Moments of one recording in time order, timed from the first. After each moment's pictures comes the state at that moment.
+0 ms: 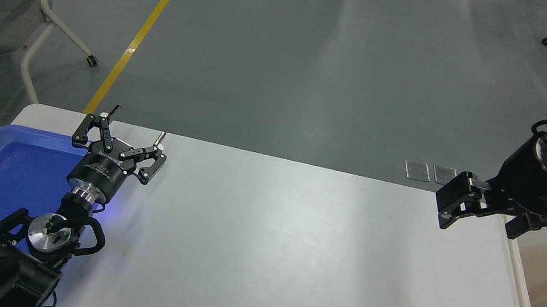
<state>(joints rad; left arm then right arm) -0.46 0.11 -1.18 -0.58 -0.23 -0.66 -0.02 2.33 -0.25 -1.47 1.54 -0.19 0.72 0.12</state>
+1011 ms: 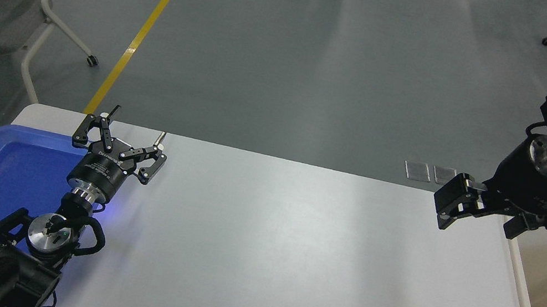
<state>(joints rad) -0.46 0.11 -1.18 -0.58 -0.22 -0.66 -0.02 2.27 -0.28 -1.46 1.46 -0.19 0.72 0.12</state>
